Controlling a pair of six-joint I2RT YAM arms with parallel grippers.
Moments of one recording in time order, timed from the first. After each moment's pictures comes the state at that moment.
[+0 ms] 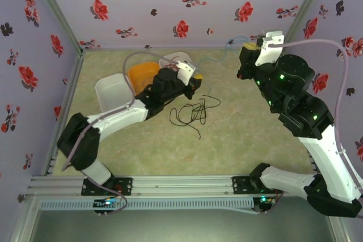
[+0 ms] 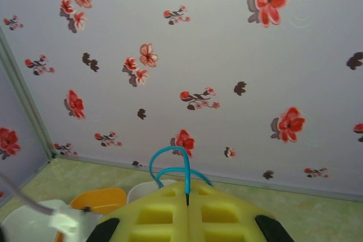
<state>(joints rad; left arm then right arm) -0.82 1.58 1.13 0.28 0.15 -0.08 0.72 1.04 1.64 -0.65 0.42 0.09</state>
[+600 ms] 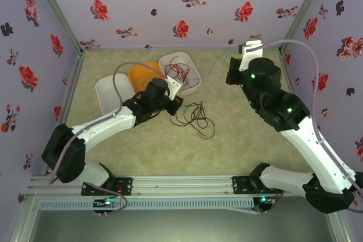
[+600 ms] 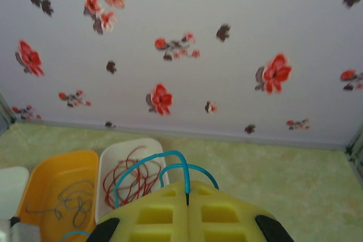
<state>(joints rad) -0.77 1.47 1.00 -0.16 0.08 -0.11 0.72 1.08 1.45 -0.64 0.49 0.17</state>
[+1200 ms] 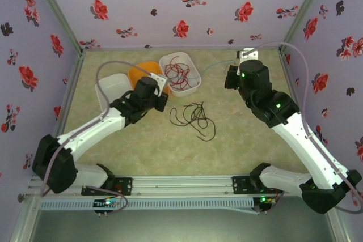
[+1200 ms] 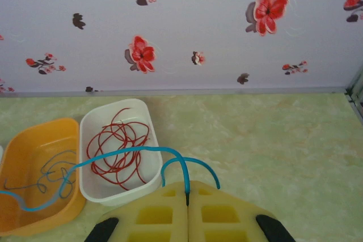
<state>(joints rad) -0.68 1.30 0.99 -0.31 -0.13 -0.17 0.61 1.09 1.33 -0.67 0.42 0.29</state>
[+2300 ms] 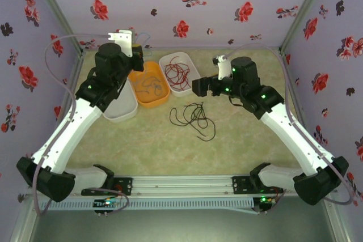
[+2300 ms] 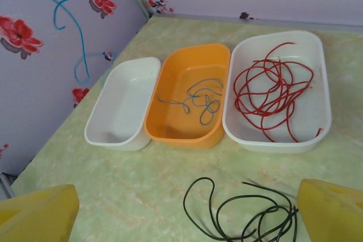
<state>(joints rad) -0.51 1.26 1.40 -0.33 -0.21 -0.16 0.55 1.19 1.26 -0.54 -0.29 0.28</state>
